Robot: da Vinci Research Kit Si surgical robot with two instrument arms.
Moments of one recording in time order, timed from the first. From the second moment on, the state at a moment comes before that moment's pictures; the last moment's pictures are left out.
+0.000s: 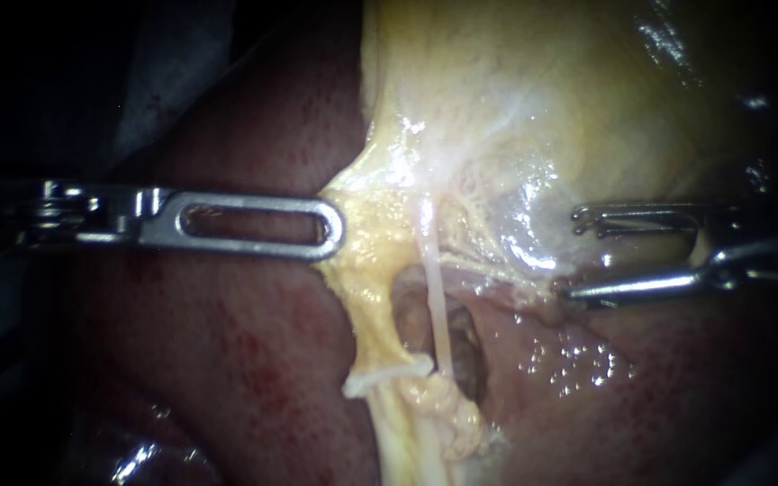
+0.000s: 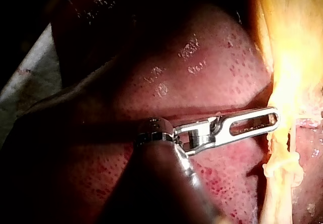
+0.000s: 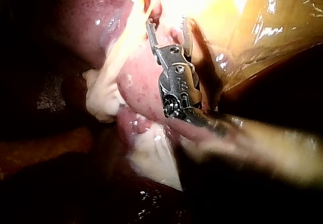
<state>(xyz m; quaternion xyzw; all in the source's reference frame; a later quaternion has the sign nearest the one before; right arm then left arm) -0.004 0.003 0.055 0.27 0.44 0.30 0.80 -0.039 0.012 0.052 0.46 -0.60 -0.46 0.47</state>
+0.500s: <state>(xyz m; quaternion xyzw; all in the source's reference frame) -0.004 0.003 0.054 0.27 0.44 0.29 0.80 -0.044 0.008 0.056 0.45 -0.59 -0.46 0.48</state>
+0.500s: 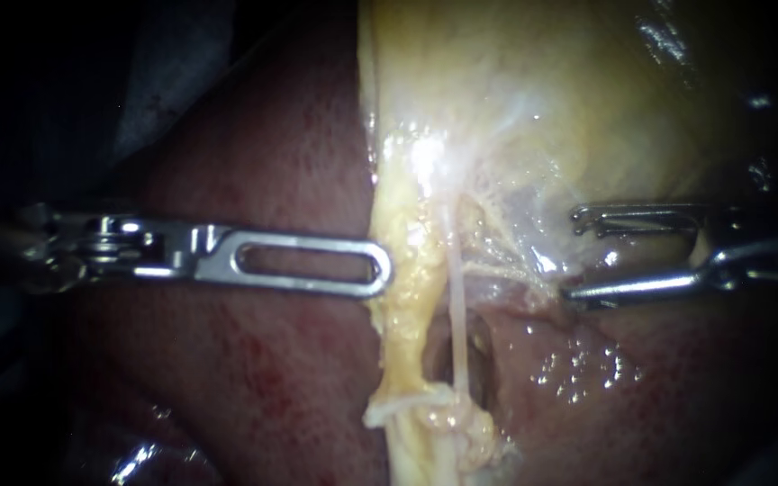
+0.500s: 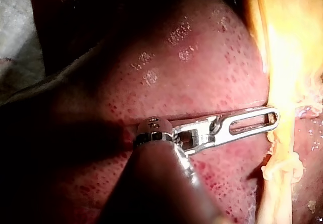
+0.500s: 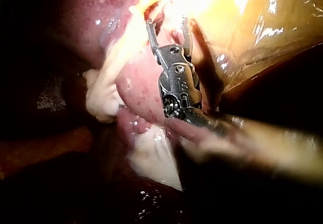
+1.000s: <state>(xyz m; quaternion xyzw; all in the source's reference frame) -0.004 0.003 0.054 0.27 0.44 0.29 0.80 -0.044 0.008 0.056 0.45 -0.59 -0.46 0.48</state>
